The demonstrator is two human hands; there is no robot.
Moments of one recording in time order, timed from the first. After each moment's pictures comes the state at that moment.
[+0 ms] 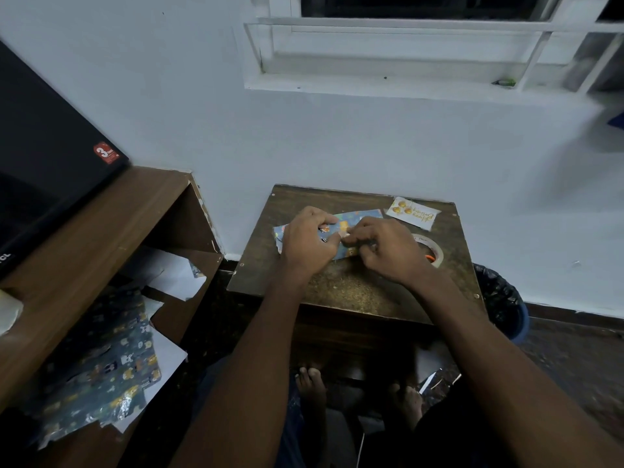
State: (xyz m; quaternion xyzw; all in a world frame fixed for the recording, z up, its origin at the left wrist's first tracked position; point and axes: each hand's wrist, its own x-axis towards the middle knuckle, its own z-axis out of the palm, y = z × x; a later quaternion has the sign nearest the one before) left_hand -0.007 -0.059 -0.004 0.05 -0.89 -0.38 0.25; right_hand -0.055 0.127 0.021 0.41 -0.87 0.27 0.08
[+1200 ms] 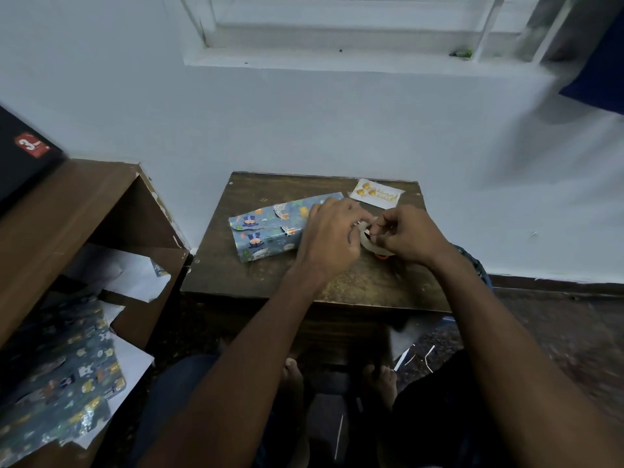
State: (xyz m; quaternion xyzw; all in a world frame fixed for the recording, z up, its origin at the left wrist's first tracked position) left_hand -0.024 0.032 -0.004 -0.12 -0.93 -0.27 0.23; right_hand -0.079 0.211 0.019 0.17 -0.94 0.30 -0.05
